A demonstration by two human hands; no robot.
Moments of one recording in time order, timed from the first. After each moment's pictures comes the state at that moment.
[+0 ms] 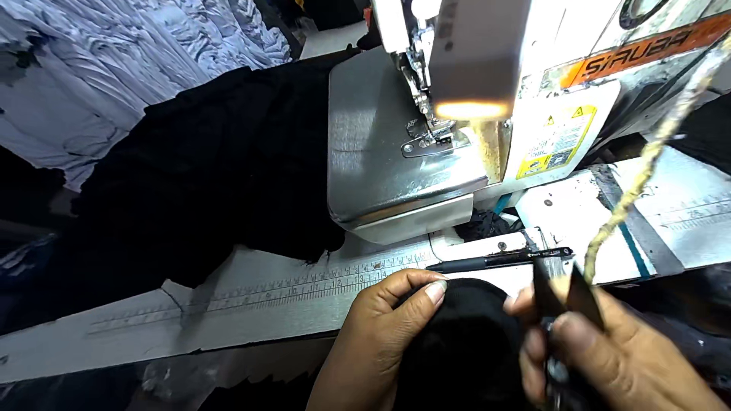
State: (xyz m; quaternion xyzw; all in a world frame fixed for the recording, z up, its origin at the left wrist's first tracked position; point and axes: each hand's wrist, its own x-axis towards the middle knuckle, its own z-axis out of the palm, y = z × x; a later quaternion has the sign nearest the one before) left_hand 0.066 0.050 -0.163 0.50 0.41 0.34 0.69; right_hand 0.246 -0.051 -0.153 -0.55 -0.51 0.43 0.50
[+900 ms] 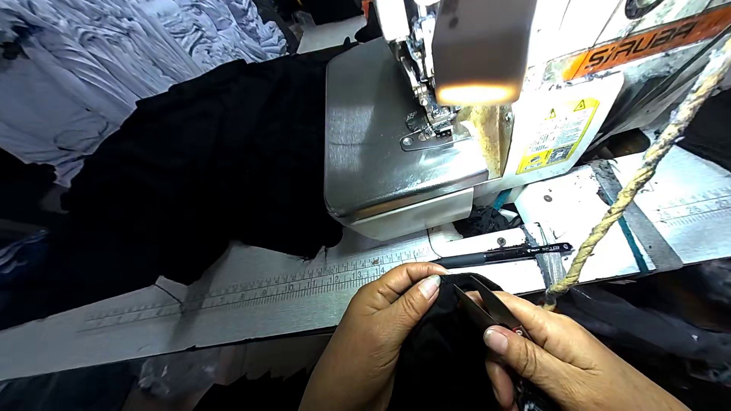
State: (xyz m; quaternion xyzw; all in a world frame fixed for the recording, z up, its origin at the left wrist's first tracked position) left_hand 0.064 0.052 -0.165 0.50 0.39 0.33 0.71; right_hand 0.242 -0.041 -0.166 -0.50 -0.46 0.61 0.41
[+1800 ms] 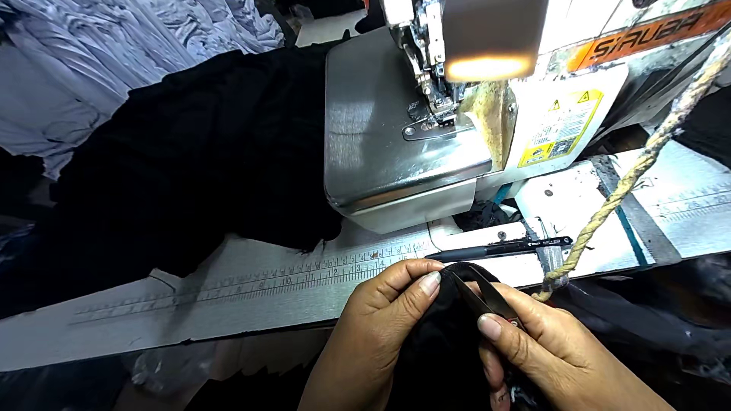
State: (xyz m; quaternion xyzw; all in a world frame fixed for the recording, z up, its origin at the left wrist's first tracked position) left_hand 0.062 0.049 -0.169 0.52 0.38 0.34 0.68; right_hand 0.231 -0.042 -0.168 -0.53 -0.47 0.55 0.44
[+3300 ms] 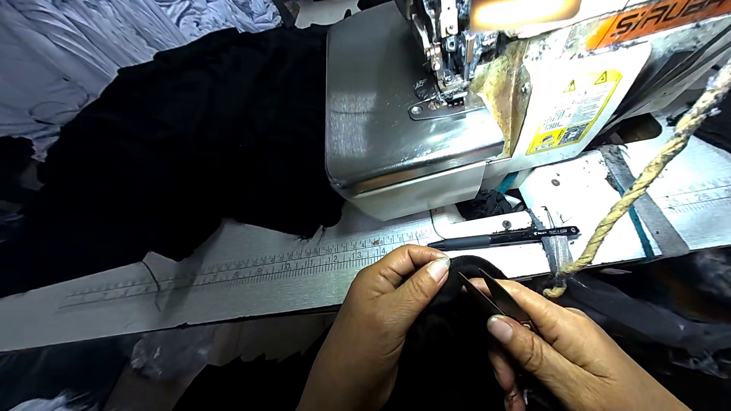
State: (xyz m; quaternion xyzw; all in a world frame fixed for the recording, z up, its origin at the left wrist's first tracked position) left_hand 0.064 0.045 -0.168 0.52 0.39 0.35 0.68; right_hand 0.233 -0.048 -0.167 -0.53 -0.52 0.51 0.43
